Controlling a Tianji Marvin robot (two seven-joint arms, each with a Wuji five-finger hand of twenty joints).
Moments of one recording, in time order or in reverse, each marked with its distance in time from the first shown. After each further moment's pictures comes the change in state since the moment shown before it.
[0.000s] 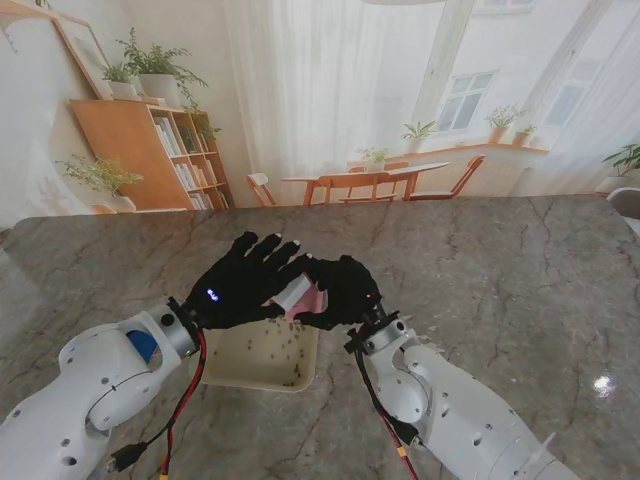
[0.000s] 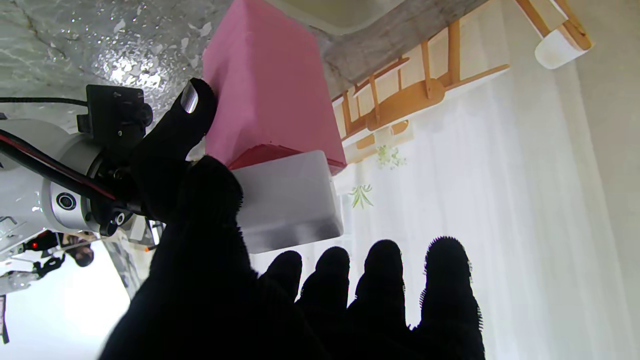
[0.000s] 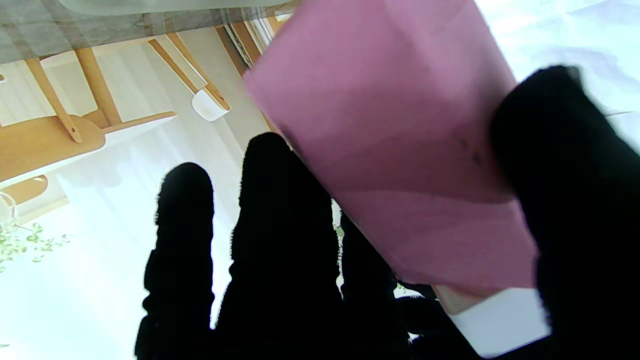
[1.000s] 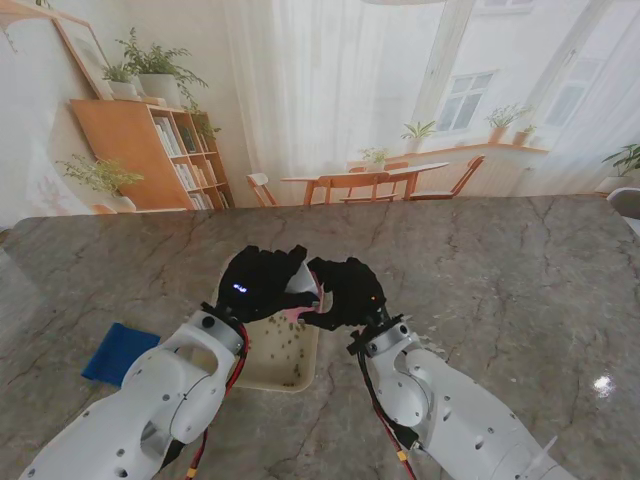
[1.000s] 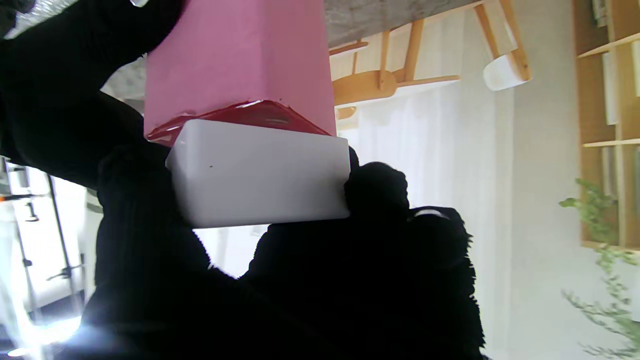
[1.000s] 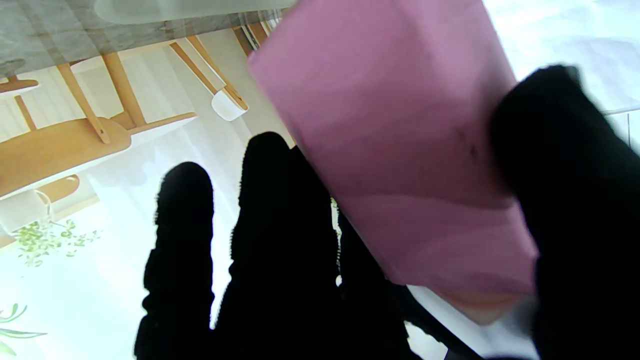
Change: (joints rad) left arm -0.096 -0.033 0.277 0.041 -0.097 0.536 0.078; right arm -0.017 0.000 0.009 -0.001 0.020 0.032 -0.011; left_hand -0.179 -0.043 -0.184 -0.006 0.390 0.013 0.214 0.449 0.634 -0.007 0.448 0.688 0.667 -0.024 1.104 0.706 0.564 -0.125 1.168 0.429; right_hand 0.000 0.000 0.000 -0.001 0.016 0.017 0.006 -0.011 0.010 0.000 0.000 -0.003 0.006 -0.002 0.000 0.000 0.008 -0.001 0.000 0.000
